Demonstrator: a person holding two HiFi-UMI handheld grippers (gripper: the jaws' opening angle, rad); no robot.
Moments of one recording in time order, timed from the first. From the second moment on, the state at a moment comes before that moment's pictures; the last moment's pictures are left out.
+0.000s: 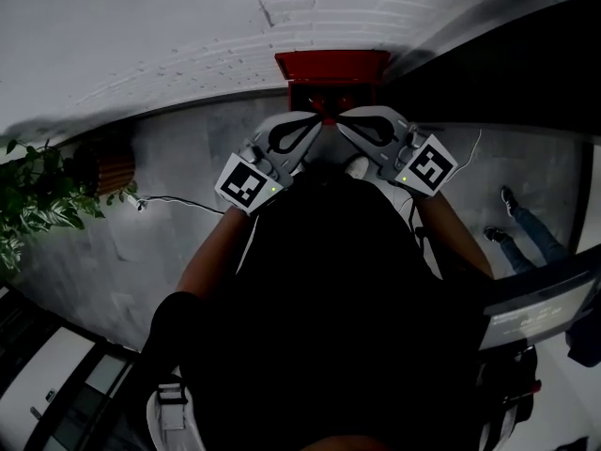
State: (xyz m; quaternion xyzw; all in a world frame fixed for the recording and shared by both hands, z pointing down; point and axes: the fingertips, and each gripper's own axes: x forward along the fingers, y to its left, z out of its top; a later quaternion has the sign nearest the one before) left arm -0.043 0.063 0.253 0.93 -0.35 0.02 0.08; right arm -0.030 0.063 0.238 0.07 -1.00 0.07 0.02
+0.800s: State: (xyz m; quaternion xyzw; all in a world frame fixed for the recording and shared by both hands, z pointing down) left arm -0.037 0.061 0.232 0.93 -0.35 0.01 0.07; right arm -0.023 0.058 0.227 0.10 -0.99 0.07 0.00
